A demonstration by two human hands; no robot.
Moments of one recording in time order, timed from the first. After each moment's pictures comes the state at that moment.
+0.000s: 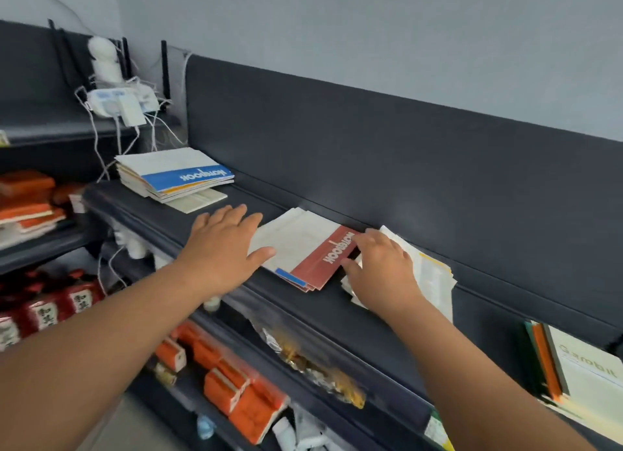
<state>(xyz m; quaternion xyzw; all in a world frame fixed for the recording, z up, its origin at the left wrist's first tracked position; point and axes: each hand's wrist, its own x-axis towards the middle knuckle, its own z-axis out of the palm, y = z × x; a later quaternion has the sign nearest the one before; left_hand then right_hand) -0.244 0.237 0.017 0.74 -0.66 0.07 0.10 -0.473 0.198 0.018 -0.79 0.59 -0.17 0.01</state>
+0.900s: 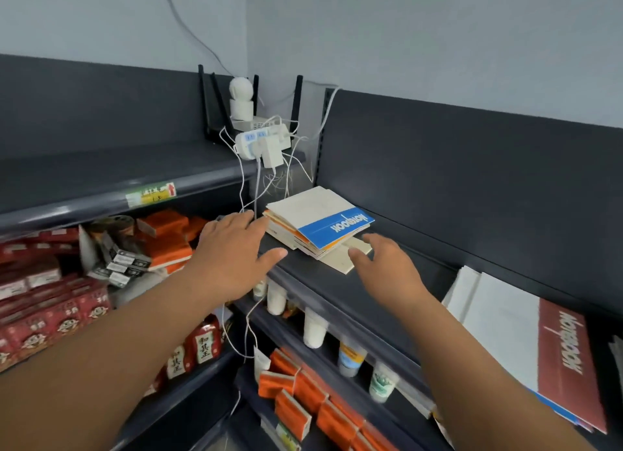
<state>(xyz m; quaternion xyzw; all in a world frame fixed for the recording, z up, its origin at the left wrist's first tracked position) 0.101 0.212 0.032 0.79 -0.60 0.08 0.11 -0.107 0.116 0.018 -0.78 0.54 -0.24 0.19</state>
